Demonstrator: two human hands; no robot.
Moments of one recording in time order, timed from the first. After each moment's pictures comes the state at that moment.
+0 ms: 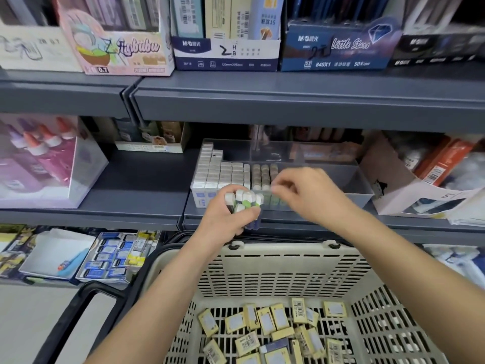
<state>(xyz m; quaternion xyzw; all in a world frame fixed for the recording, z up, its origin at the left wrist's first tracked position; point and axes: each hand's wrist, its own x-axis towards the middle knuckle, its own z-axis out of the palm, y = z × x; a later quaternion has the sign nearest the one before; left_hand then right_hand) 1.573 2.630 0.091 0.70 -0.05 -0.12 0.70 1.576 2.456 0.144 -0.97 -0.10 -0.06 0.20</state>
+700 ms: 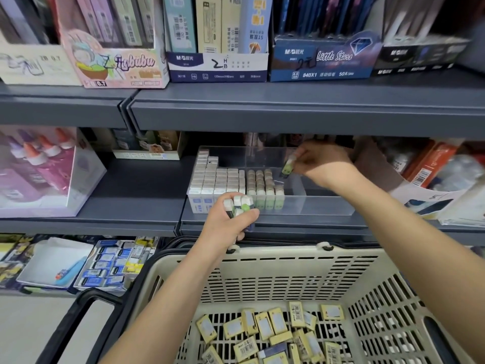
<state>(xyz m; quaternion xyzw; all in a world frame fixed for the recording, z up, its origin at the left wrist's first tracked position) 1.571 2.621 0.081 0.67 -0.01 -0.11 0.73 1.620 2.420 0.163 -0.95 0.03 -0.05 0.30</state>
